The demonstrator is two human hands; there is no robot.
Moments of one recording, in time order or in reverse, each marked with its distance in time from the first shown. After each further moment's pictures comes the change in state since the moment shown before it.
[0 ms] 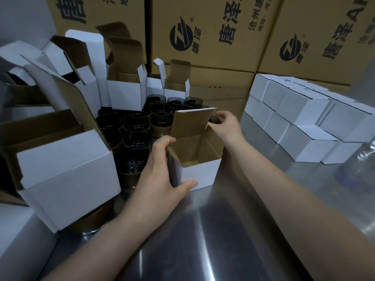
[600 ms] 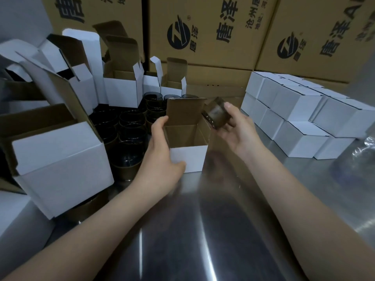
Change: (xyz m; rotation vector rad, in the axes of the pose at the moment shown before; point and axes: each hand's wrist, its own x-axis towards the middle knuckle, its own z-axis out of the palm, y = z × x) left_hand 0.025 0.016 0.007 -0.049 -0.066 -0.142; right_hand -0.041 -0.008 -0.044 0.989 -0.135 0.200
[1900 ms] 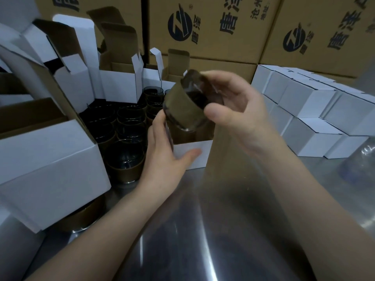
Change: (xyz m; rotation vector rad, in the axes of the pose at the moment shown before) left_hand 0.013 -0.012 0.015 -0.140 0.191 0.071; right_hand -0.059 -0.033 0.050 -0.443 -0.585 -0.478
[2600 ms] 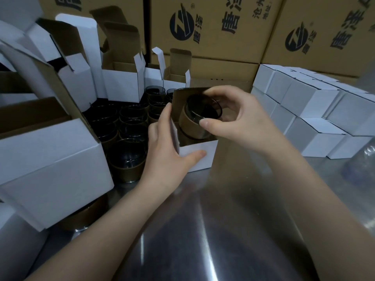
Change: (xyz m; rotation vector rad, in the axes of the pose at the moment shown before) left_hand 0.003 -0.001 0.000 0.055 -0.032 -0.030; right_hand 0.001 0.008 -0.010 -0.543 0.048 0.148
